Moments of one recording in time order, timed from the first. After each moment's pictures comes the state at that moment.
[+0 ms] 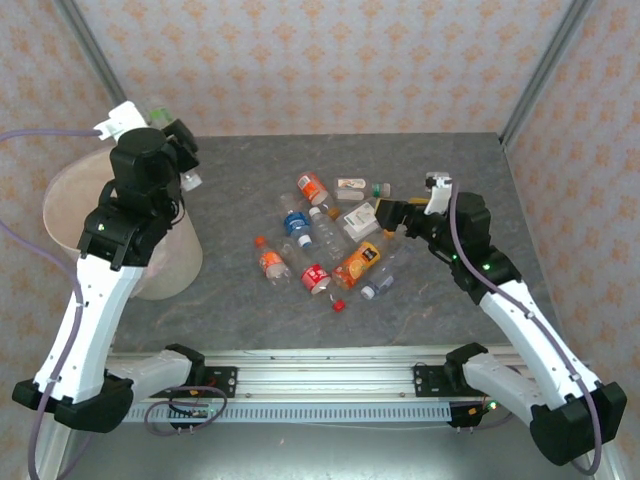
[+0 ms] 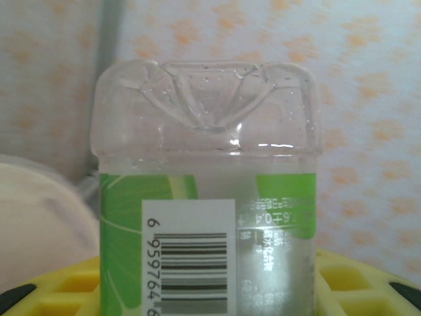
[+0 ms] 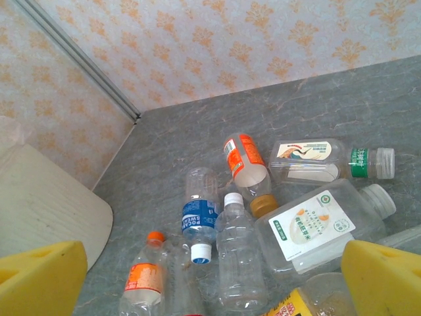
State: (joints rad) left arm -0.27 1.13 1.60 -0.72 -0.62 -0.51; right arm 0.35 0.92 0.85 -0.24 -0.24 0.45
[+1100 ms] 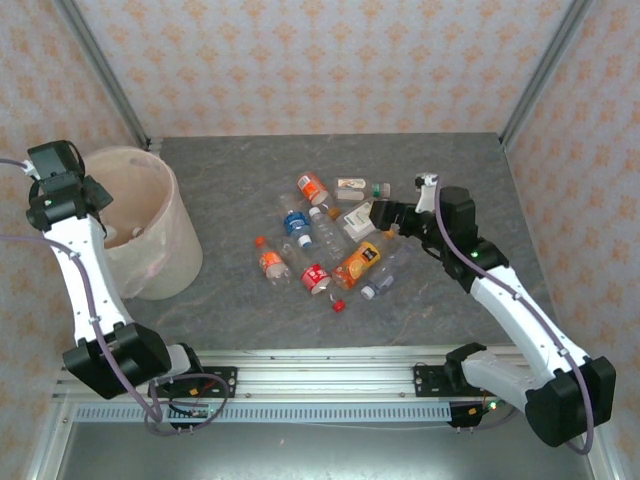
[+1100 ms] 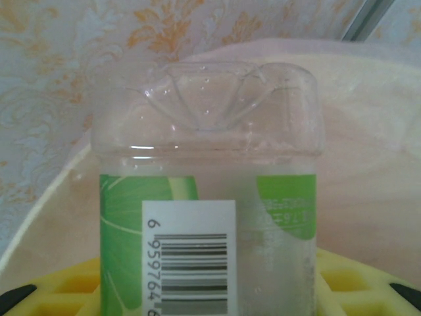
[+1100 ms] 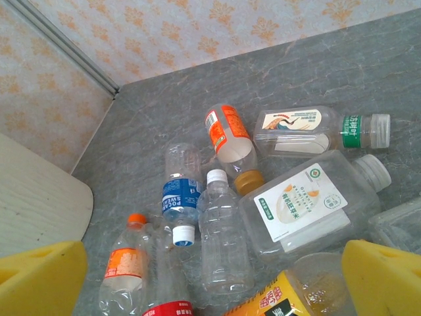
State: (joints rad) left arm 0.56 1.31 1.50 -0.97 -0.24 -0.25; right arm 0.35 1.03 0.86 -0.25 -0.25 0.44
